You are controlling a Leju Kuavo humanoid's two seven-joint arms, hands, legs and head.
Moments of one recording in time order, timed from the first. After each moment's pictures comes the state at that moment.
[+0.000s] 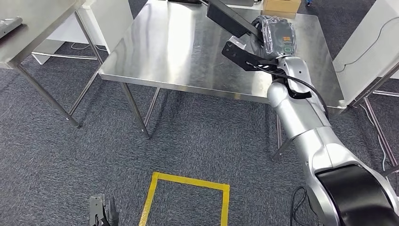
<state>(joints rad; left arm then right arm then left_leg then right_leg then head) -0.21 -0.14 0.28 -0.31 0.20 0.14 -0.59 -1.09 -0.05 0.54 -0.79 0.97 -0.23 -0.05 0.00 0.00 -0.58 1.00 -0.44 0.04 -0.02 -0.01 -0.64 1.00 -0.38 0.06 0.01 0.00</state>
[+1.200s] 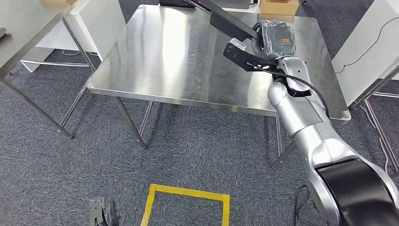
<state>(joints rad) -0.21 -0.14 0.29 -0.30 0.20 0.11 -0.58 -1.11 -0.06 0.55 -0.71 0.97 -0.23 -0.05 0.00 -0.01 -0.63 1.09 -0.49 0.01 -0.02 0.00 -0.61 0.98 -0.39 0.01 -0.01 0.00</state>
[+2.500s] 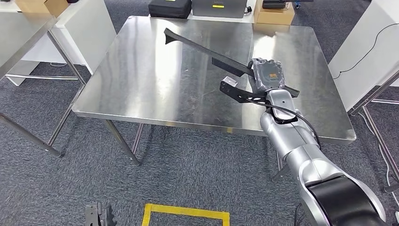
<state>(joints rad) -0.19 -0.12 0.29 -0.29 0.18 0.08 -0.57 -0.93 -0.08 0.55 -0.68 1.18 -0.29 0.05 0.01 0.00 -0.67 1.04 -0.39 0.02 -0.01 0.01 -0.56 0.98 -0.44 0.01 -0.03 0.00</state>
